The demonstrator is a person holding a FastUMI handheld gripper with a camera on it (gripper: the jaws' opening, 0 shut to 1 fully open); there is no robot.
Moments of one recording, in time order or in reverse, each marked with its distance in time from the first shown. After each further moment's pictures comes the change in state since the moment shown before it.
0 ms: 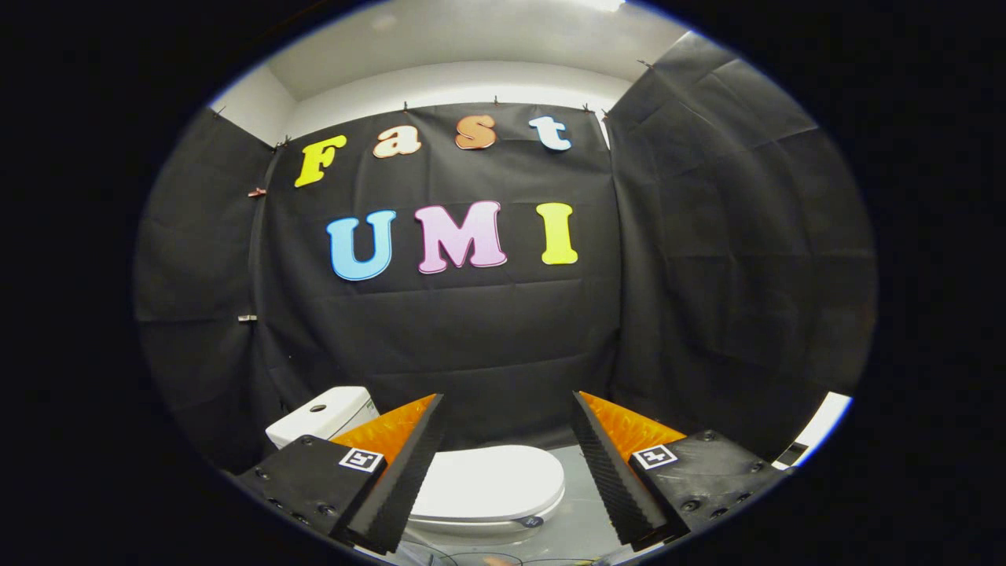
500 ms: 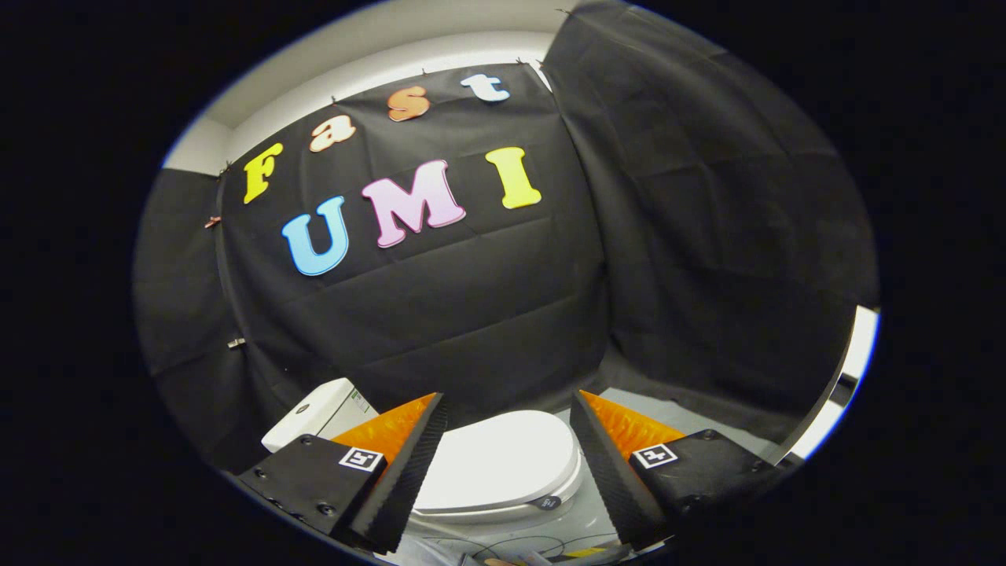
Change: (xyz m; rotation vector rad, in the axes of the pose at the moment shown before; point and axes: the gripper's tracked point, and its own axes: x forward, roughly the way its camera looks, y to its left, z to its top) arm 0.052 -0.066 -0.102 0.255 0.168 -0.029
